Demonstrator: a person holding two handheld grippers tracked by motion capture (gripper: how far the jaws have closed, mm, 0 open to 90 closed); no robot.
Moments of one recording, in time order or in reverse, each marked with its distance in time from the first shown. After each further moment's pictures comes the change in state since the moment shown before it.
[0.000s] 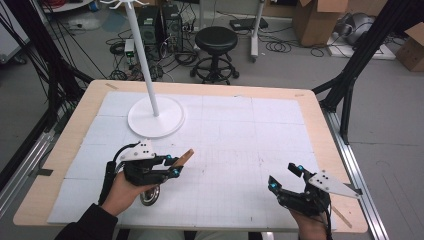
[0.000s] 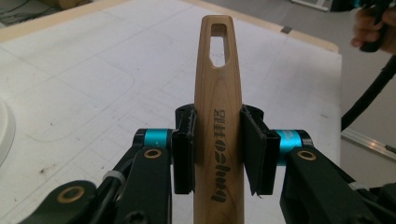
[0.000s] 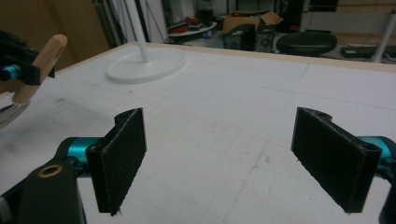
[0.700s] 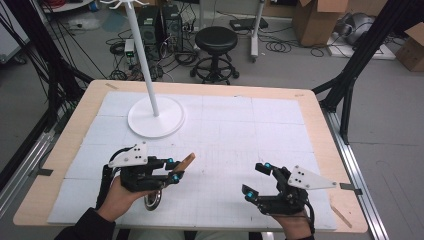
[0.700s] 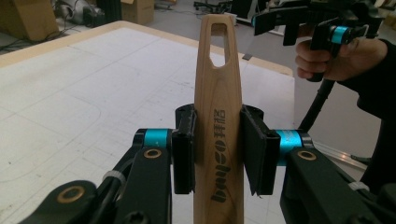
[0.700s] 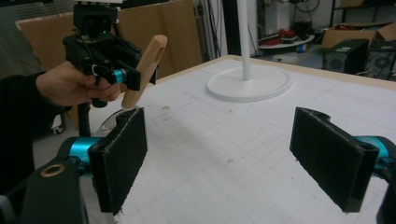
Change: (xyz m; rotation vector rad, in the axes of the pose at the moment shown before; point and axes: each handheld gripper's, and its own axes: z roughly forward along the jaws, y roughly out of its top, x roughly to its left) left arm -0.014 0.005 -0.008 -0.084 -0.100 0.031; right arm 0.038 0.017 0.030 -0.025 0.375 -0.048
